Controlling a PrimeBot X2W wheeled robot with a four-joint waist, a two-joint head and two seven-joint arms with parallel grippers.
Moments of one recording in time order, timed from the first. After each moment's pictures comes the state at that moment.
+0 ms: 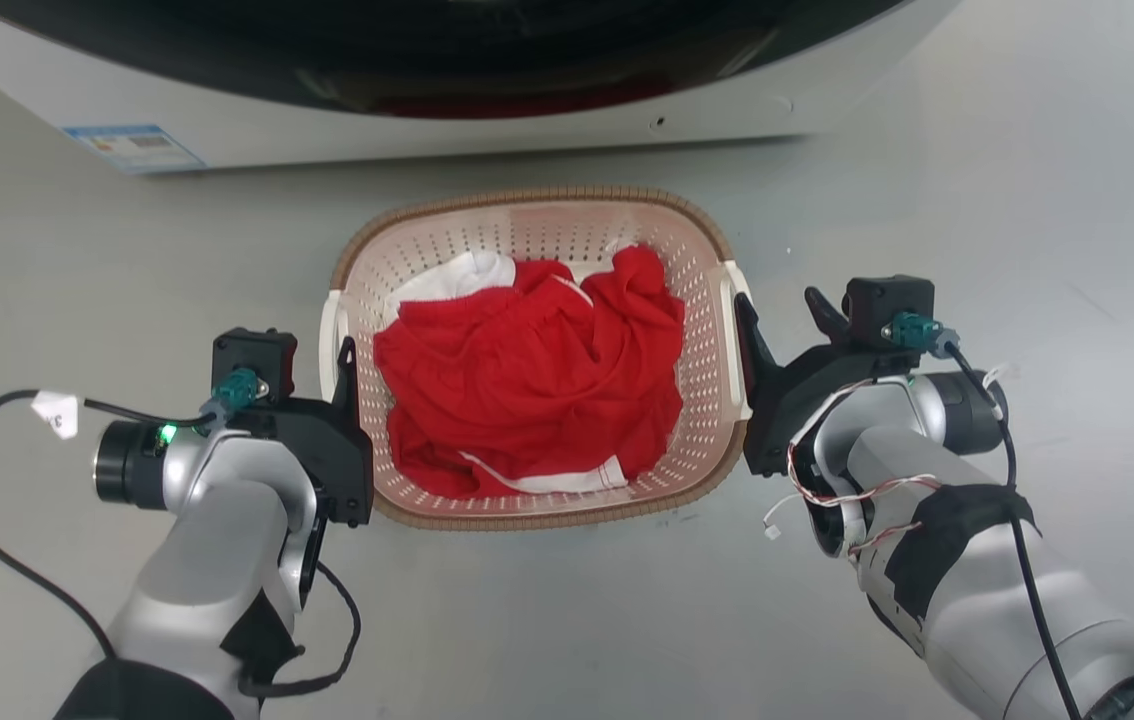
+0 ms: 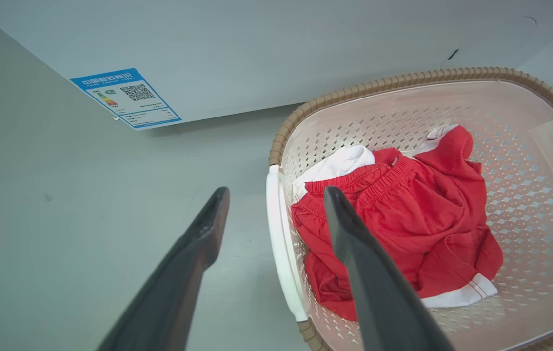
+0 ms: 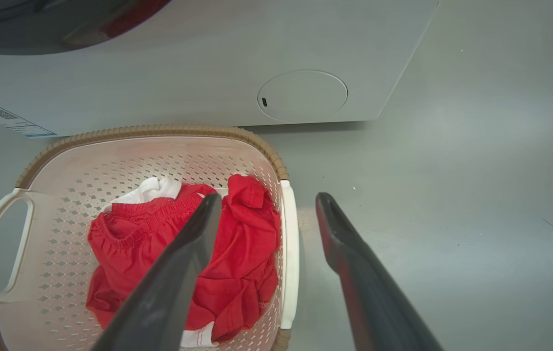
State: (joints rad) left arm -0.93 0.10 -0.66 1.20 -0.64 0.08 -0.25; right arm -1.06 -0.06 1.11 1.13 1.09 -0.13 -0.25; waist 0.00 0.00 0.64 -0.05
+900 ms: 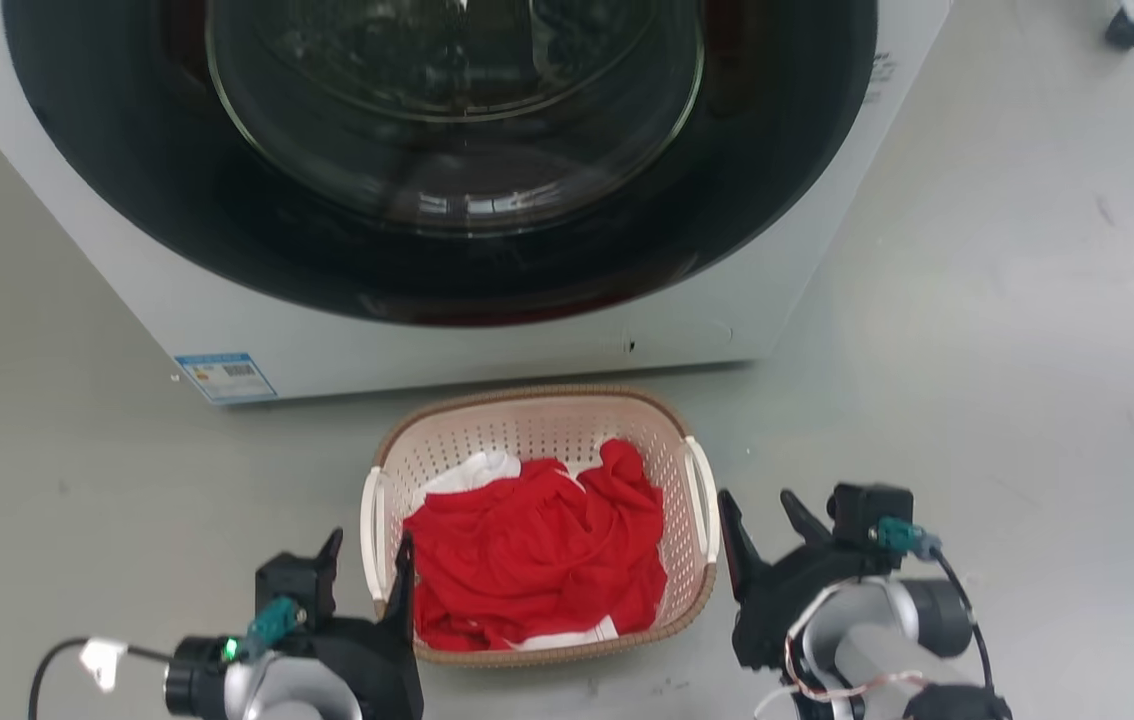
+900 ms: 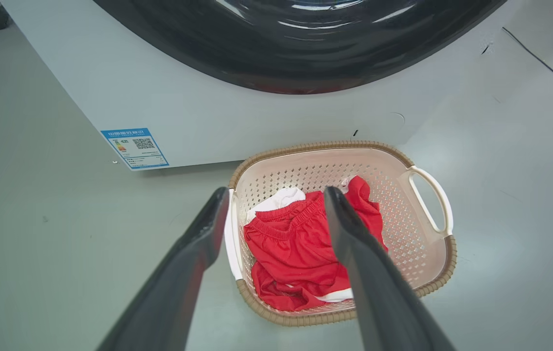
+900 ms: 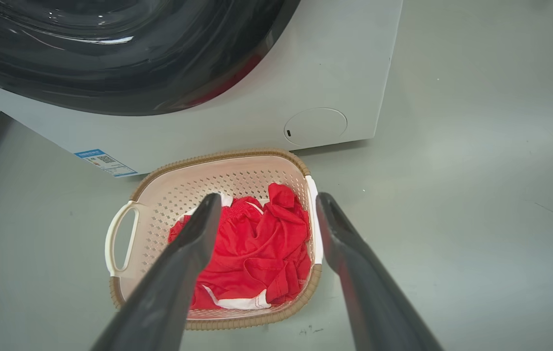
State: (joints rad) left arm -0.48 0.13 -0.54 0.80 -0.59 0.10 -0.25; right arm -0.70 -0.06 0.90 0.95 0.95 -0.13 -0.25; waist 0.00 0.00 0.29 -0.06
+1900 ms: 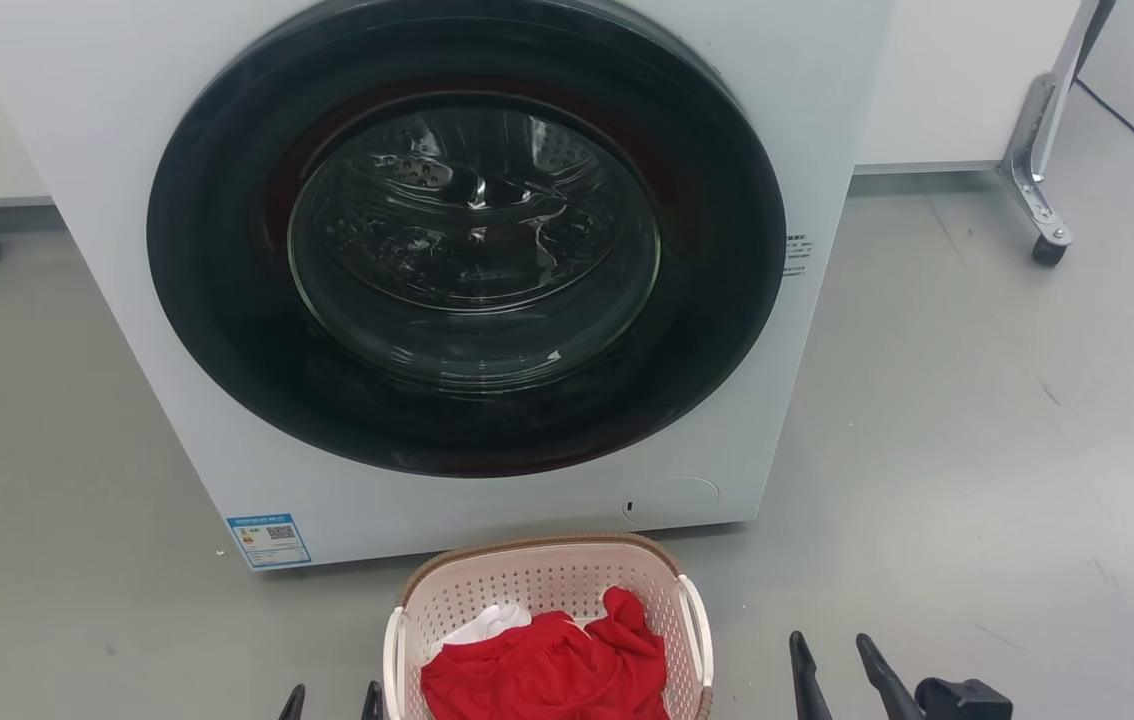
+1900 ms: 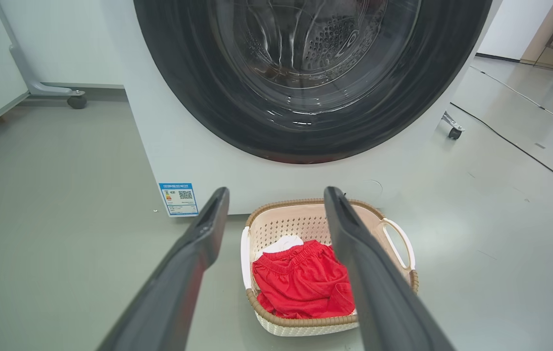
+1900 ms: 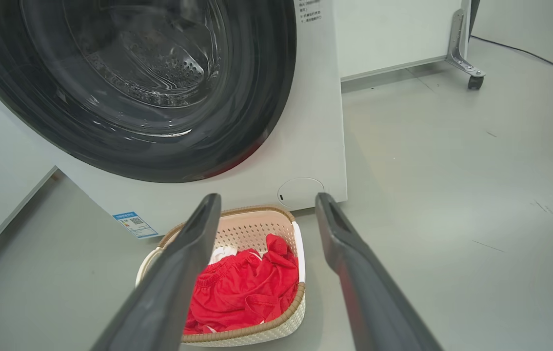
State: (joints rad) left arm 0.01 0.12 -0.31 0.35 -0.40 0.12 -0.25; right arm -0.16 -0.08 0.45 0.49 0.52 -0.13 -0.25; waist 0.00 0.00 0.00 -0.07
